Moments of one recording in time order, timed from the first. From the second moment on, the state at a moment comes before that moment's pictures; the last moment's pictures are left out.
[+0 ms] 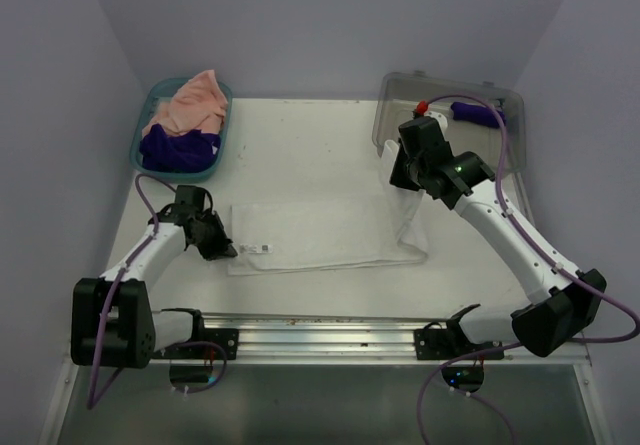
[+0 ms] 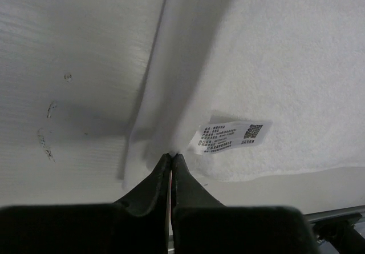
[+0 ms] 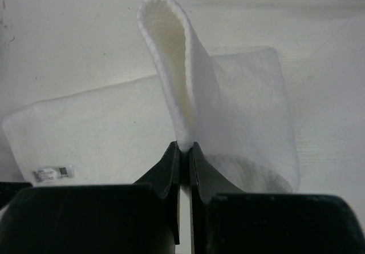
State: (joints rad) left arm -0.04 1.23 0.63 -0.60 0.23 -0.56; right arm 0.52 1.34 1.38 -0.84 0.30 0.63
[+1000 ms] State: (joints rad) left arm -0.03 1.42 0.72 -0.60 0.08 -0.63; right arm 0.86 1.69 1.59 -0.72 0.22 0.62
